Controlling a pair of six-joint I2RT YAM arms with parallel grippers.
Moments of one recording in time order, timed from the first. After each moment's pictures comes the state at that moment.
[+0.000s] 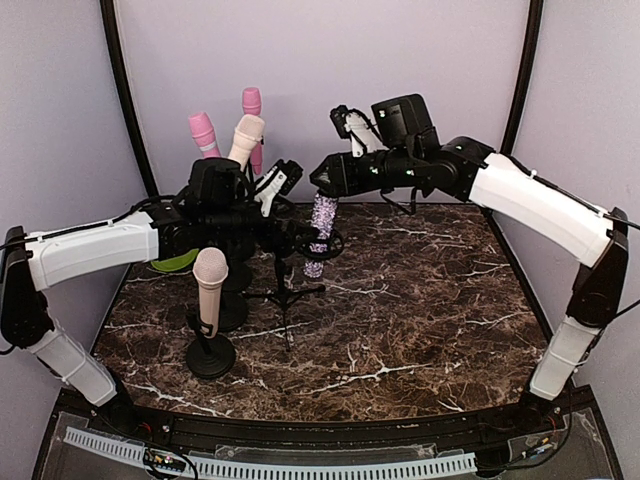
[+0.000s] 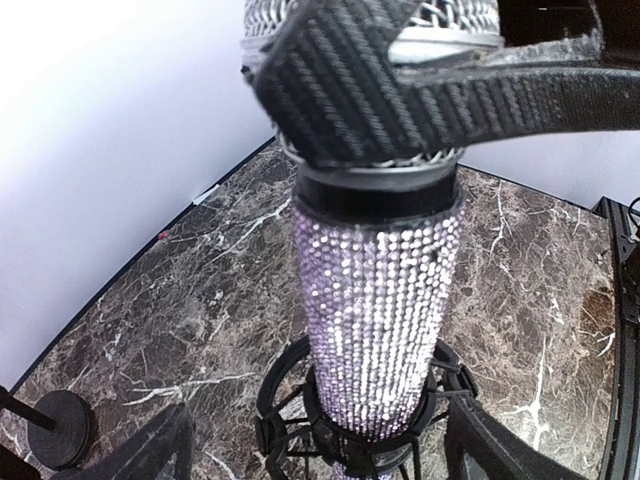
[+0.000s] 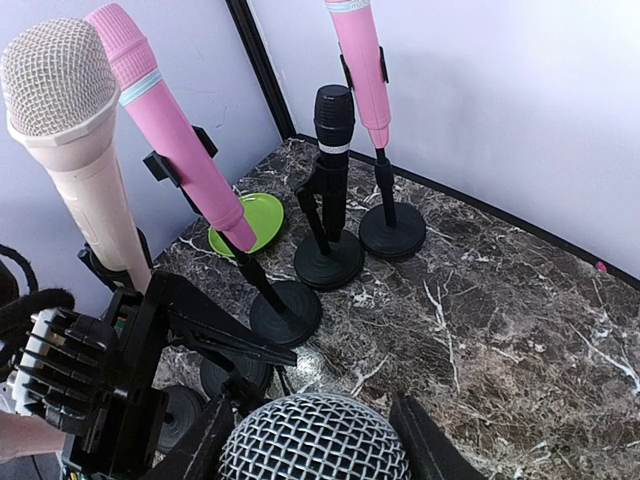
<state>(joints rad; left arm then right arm) -0.74 1.51 1.22 -0.08 0.23 0.15 0.86 1.72 1.82 -0.52 -0.04 0.26</state>
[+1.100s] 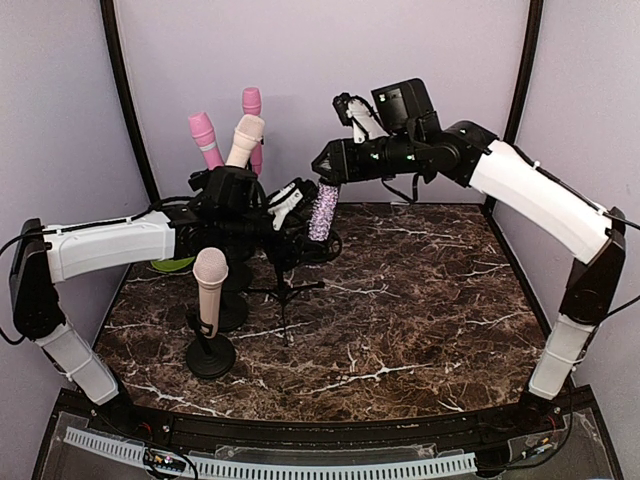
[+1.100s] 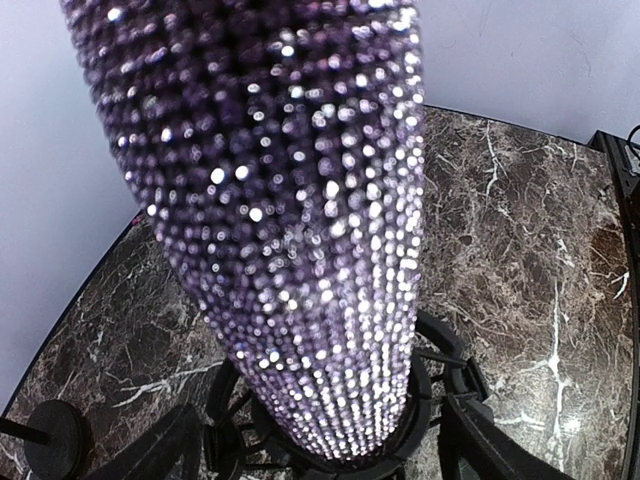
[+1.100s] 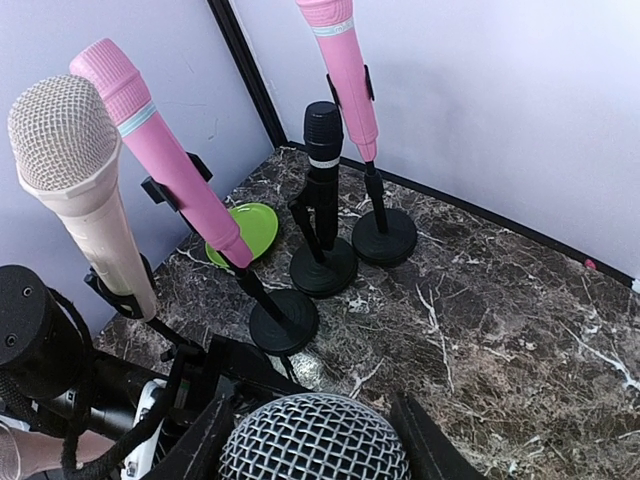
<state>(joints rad) -0.75 1.59 1.24 -0.13 0.25 0.28 0.85 1.76 1.96 -0.63 -0.01 0.28</state>
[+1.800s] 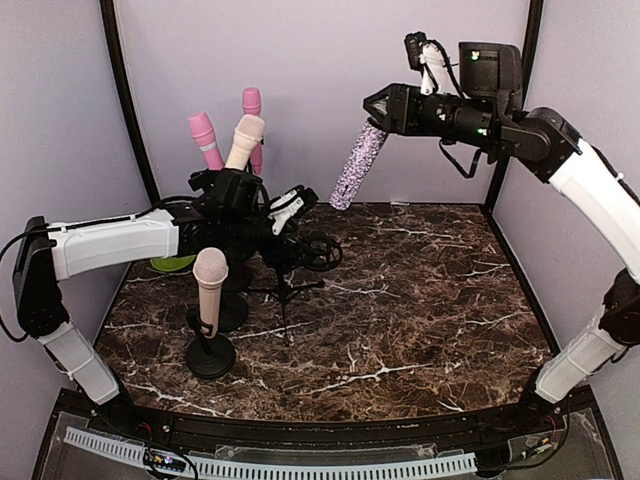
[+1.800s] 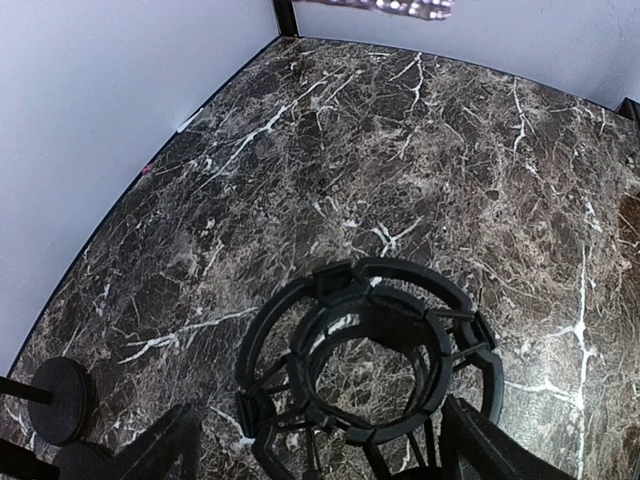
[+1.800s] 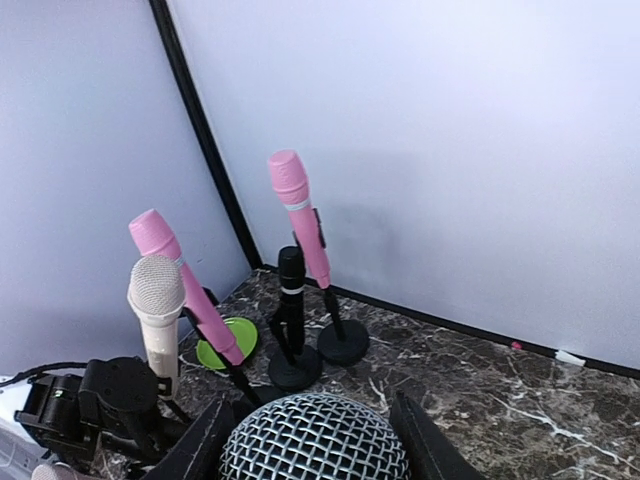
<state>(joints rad) -0.74 1.62 1.26 -0.22 0.19 0.30 0.85 1.53 1.92 -0.55 0.14 0.25</state>
